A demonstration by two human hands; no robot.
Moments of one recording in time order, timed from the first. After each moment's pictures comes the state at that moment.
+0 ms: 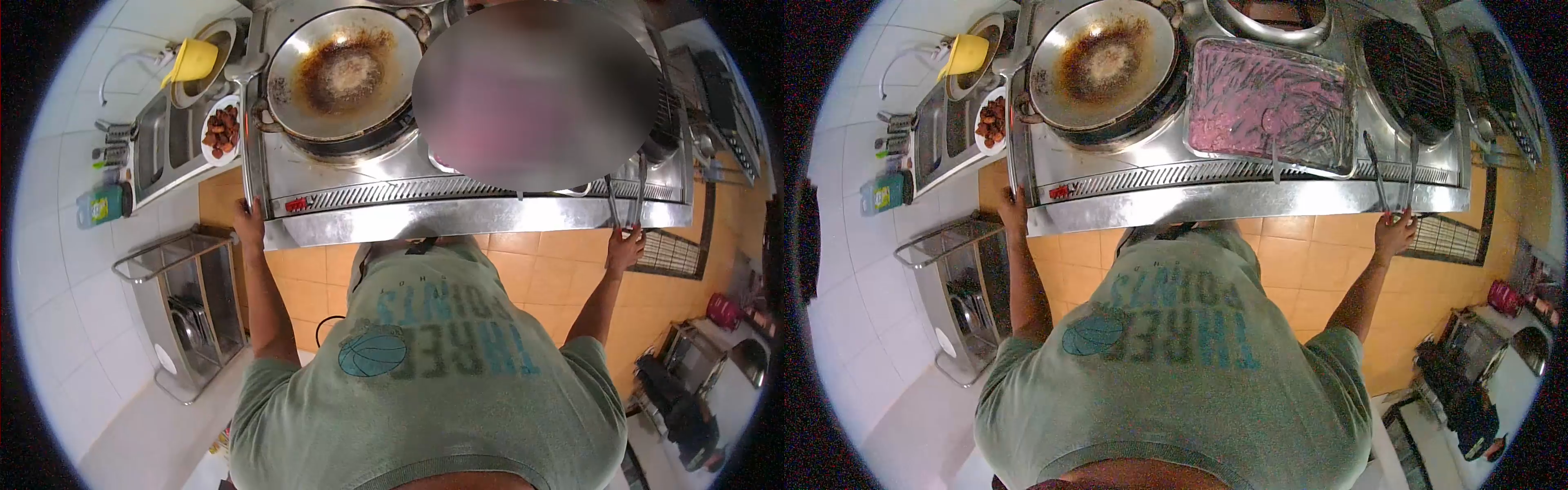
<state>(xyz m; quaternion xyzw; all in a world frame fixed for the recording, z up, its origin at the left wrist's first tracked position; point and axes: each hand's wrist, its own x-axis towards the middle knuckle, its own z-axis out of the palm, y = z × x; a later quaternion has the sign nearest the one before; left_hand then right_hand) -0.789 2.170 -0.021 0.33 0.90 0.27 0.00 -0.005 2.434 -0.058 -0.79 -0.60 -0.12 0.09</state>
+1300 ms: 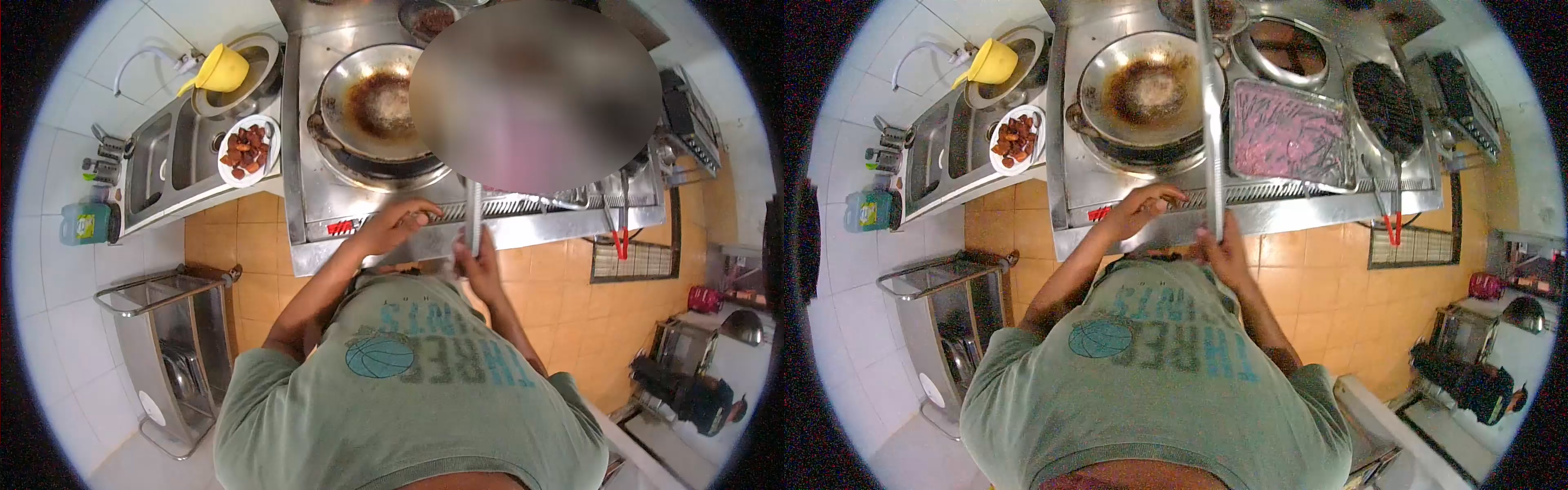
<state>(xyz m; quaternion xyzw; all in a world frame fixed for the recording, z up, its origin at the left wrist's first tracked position) -0.670 2.253 0.068 0.60 0.40 0.43 0.54 -0.452 2.246 0.079 -0.43 -0.52 0.66 0.32</state>
